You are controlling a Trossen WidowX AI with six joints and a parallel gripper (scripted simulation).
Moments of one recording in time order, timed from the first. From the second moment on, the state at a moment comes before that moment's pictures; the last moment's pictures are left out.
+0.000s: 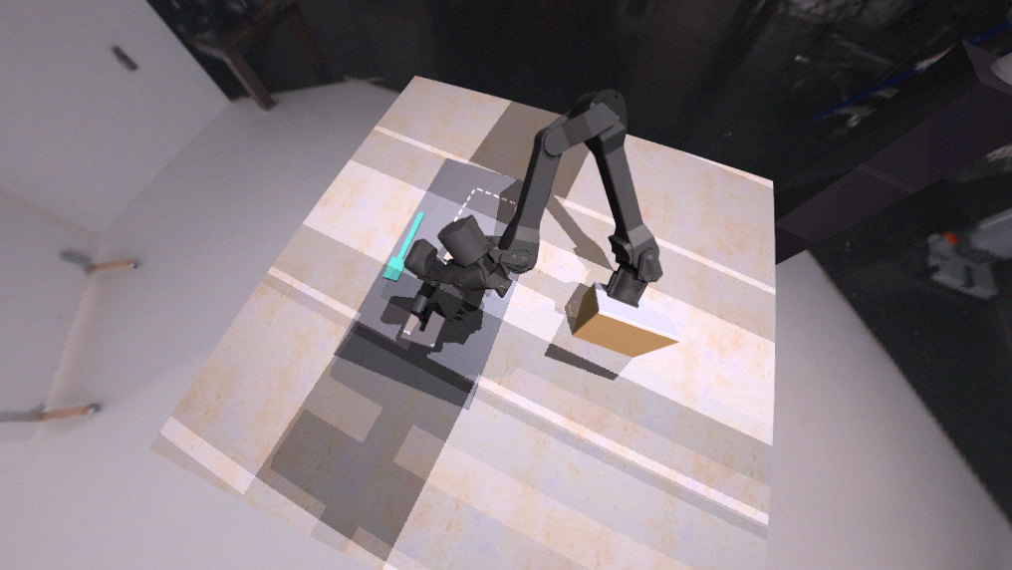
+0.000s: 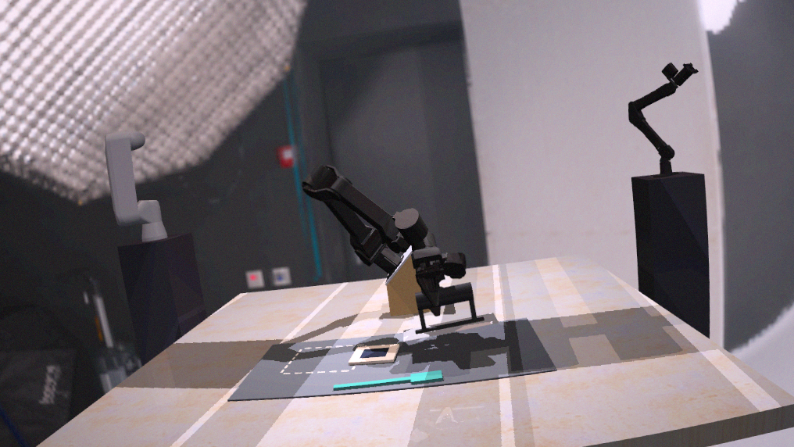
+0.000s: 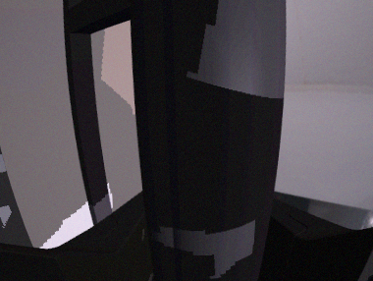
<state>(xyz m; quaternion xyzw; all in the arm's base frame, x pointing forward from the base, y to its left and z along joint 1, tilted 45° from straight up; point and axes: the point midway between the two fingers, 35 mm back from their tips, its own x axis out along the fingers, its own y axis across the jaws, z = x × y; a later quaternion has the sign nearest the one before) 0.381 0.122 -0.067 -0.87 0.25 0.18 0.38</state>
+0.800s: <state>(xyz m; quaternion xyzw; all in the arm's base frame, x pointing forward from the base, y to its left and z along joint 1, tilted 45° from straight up) 0.383 0.094 -0.076 -0.86 0.27 0.13 0.42</state>
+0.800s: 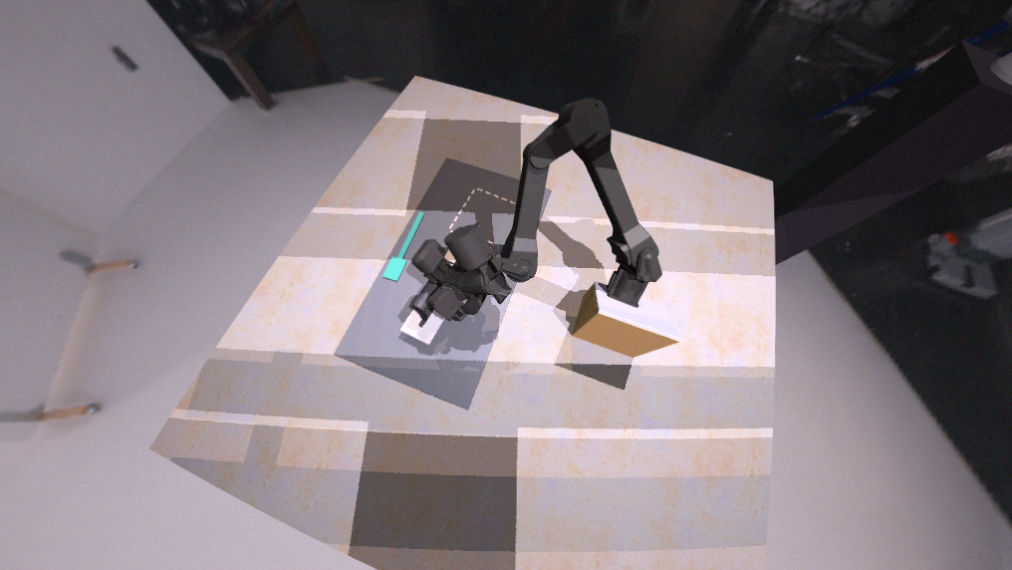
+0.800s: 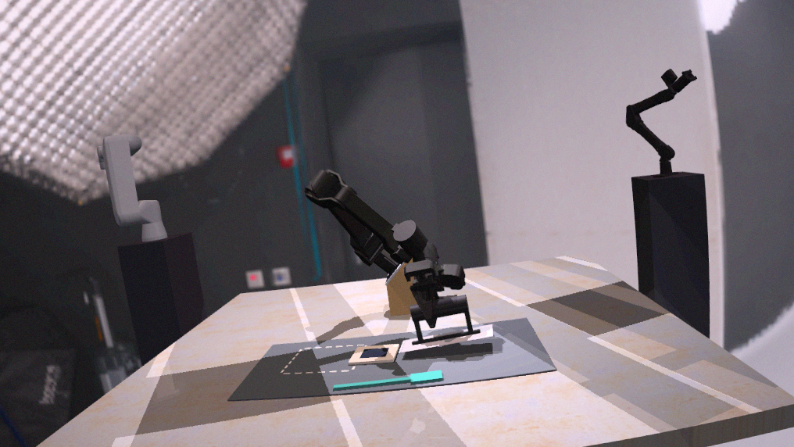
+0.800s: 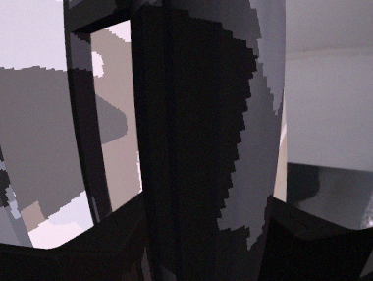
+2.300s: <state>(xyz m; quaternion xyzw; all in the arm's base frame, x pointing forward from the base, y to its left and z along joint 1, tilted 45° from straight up) 0.380 0.053 -0.062 -0.86 0.26 0.14 0.41</state>
